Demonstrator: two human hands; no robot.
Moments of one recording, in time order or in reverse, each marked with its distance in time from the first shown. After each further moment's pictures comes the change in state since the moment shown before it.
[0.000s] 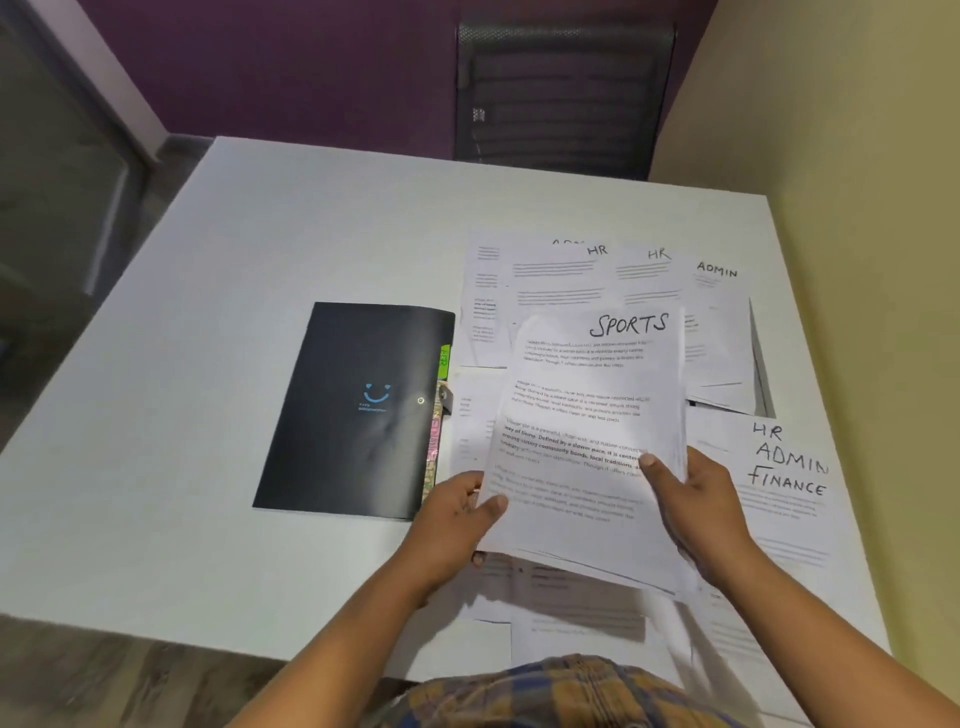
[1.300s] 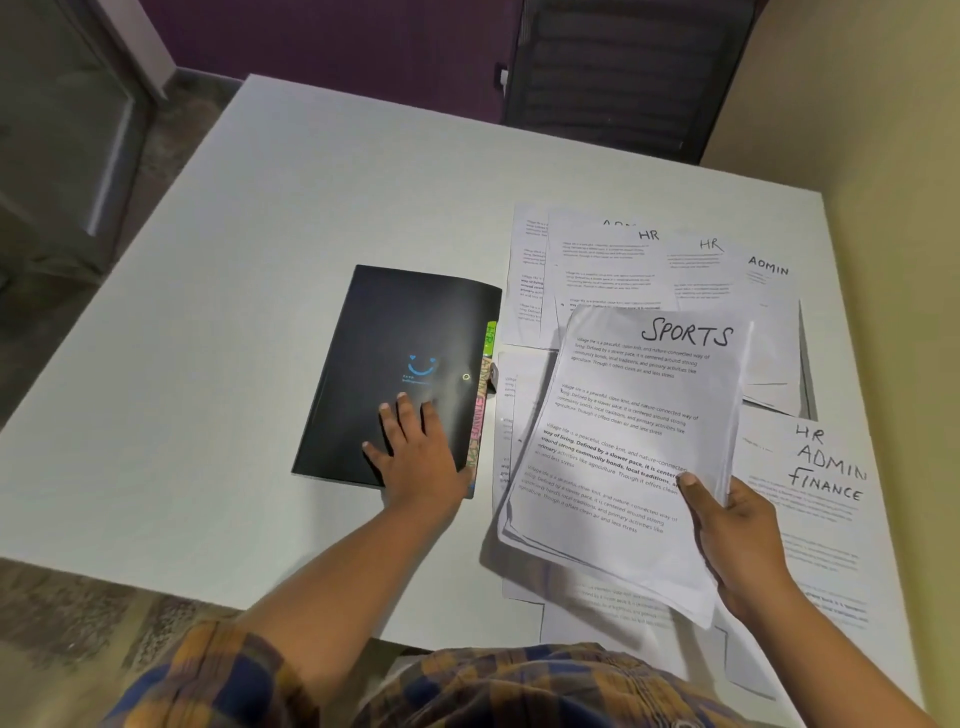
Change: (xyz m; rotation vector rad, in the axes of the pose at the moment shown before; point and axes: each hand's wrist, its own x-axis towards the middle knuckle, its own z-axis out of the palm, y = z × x) left_hand 0.069 -0.060 -0.096 1.191 0.479 -0.157; right_hand -0.034 0.002 0.050 0.147 0.120 0.175
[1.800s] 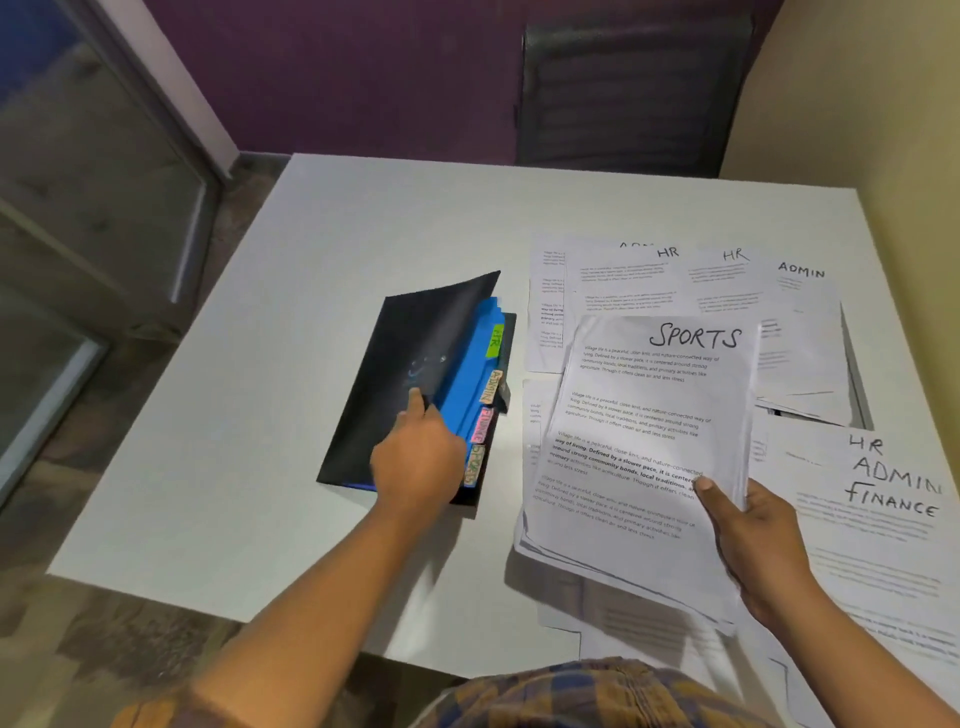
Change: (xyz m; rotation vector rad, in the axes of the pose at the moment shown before) left_hand -0.019 0.003 -0.099 0.099 0.146 0.029; right_hand 0.001 -0.015 0.002 0.001 -0.047 -0.003
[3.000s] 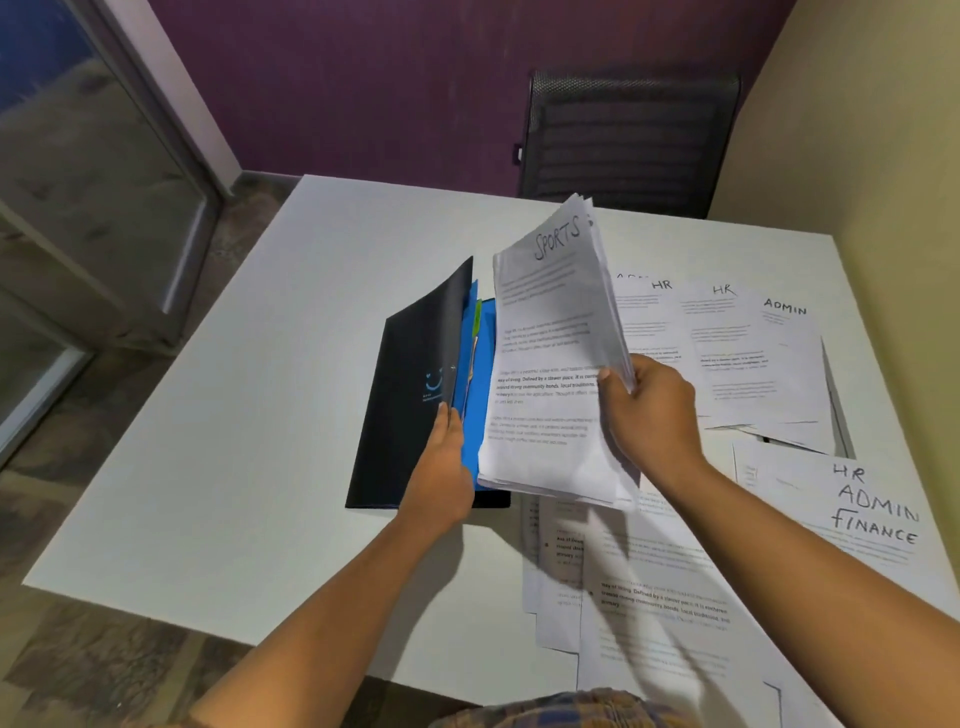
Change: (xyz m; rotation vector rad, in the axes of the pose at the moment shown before) left_hand 0.001 -0.008 0.020 -0.641 -0.110 0.172; right_hand 0.007 -0.118 0.096 -0.400 -0.020 -0.532
